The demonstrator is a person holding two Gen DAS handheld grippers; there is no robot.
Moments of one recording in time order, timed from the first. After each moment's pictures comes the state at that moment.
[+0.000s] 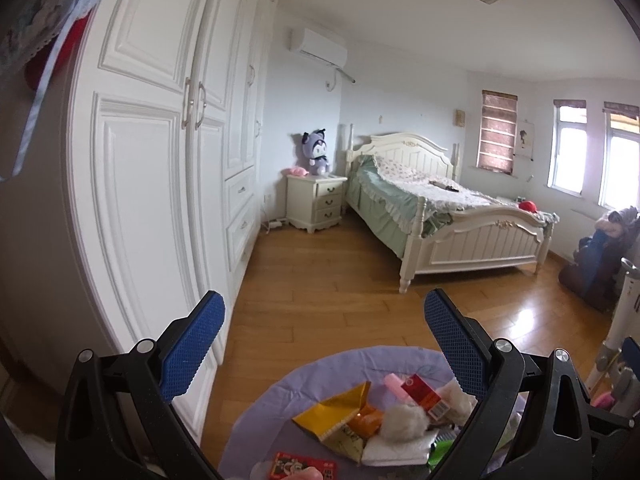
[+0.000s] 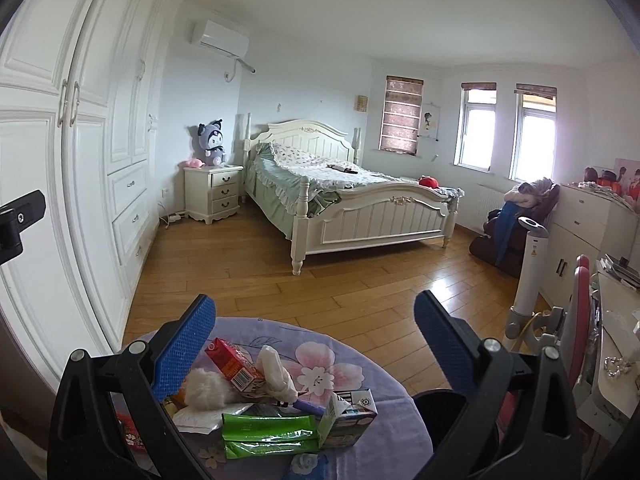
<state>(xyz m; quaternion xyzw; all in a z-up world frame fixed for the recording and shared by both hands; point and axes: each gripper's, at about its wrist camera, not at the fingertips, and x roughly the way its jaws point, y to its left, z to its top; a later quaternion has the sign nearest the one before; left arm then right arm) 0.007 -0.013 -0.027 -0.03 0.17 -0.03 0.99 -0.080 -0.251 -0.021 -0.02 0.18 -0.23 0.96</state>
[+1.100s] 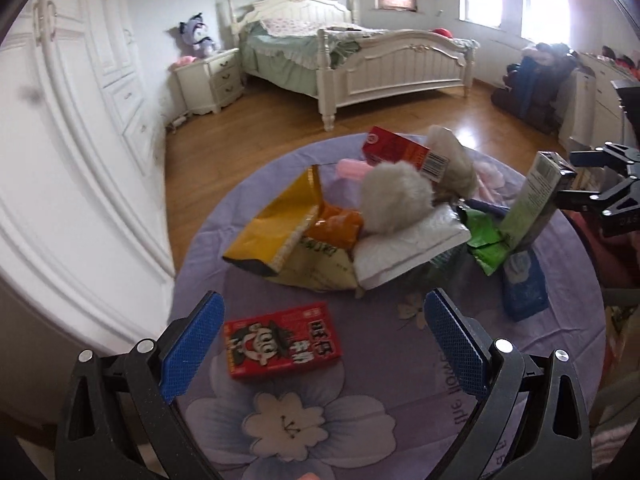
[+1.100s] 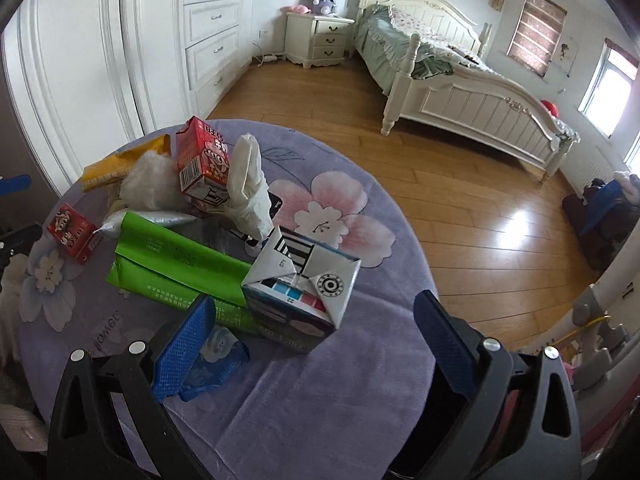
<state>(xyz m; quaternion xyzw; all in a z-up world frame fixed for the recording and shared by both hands) 0.048 -0.032 -0.230 0.13 0.39 -0.22 0.88 -0.025 -0.362 -0.173 -0.04 0.45 -0.02 0.89</state>
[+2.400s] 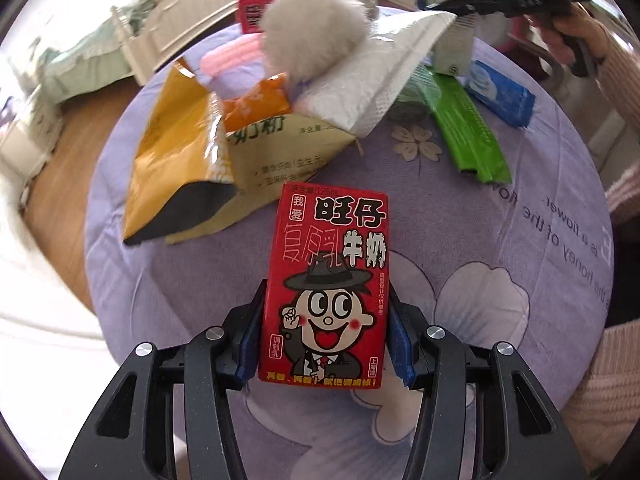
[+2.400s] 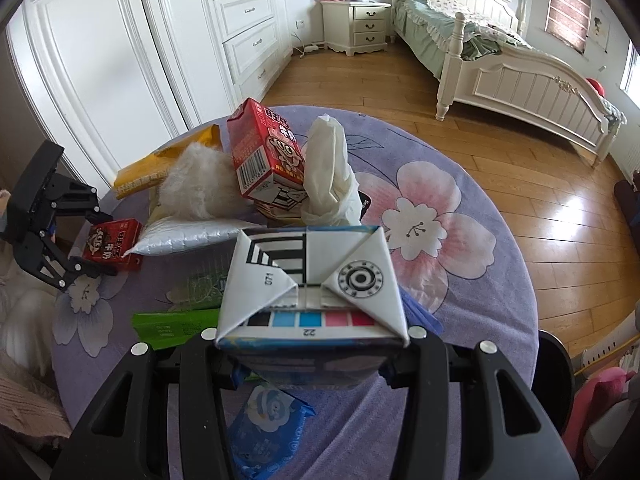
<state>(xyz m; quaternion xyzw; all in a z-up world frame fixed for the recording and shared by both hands) 0.115 -0.033 -0.320 0.32 0.45 -0.46 0.69 0.005 -0.329 -0.191 0.00 0.48 0.06 0.88</state>
